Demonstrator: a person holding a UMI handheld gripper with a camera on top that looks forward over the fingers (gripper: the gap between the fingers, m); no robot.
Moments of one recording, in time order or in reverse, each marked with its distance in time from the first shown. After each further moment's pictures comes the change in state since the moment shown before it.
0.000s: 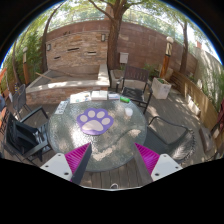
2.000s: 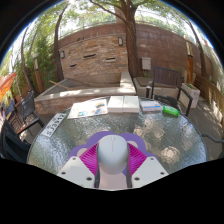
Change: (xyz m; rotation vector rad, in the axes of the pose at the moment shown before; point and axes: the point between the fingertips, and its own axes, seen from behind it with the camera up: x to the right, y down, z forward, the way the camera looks) arm -0.126 -0.091 0.426 0.142 -0.264 0.000
